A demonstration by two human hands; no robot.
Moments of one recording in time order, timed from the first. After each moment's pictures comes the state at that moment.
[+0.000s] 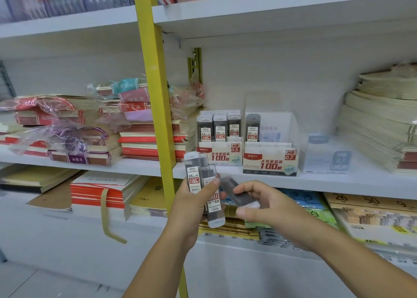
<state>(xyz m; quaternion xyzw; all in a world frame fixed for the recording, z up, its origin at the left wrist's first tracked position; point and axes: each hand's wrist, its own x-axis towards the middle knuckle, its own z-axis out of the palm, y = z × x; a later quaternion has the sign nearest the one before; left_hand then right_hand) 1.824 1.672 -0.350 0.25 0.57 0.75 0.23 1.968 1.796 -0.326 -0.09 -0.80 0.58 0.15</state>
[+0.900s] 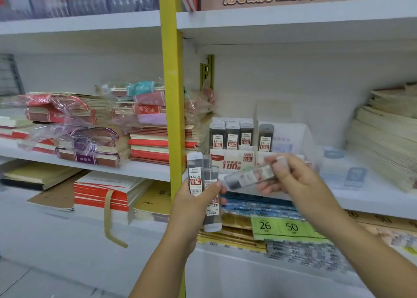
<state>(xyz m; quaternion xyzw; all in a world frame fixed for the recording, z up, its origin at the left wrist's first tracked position) 1.812 1.657 -0.336 0.26 0.56 0.76 0.20 1.957 1.805 -0.286 -0.10 -0.79 0.48 0.36</state>
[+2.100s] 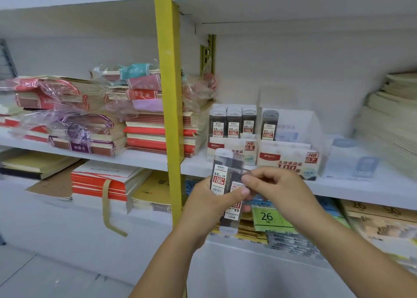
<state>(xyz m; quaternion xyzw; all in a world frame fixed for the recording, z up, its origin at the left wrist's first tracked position) 1.823 1.668 -0.339 0.36 0.57 0.69 0.27 1.929 1.798 -0.310 -0.14 -0.81 0.48 0.29</state>
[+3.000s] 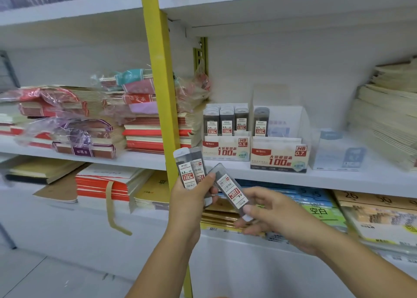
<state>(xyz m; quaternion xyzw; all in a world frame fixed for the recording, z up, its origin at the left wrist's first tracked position) 1.820 1.671 -0.353 0.17 0.55 0.80 0.17 1.958 1.794 -0.340 -0.14 -0.76 0.62 0.10</state>
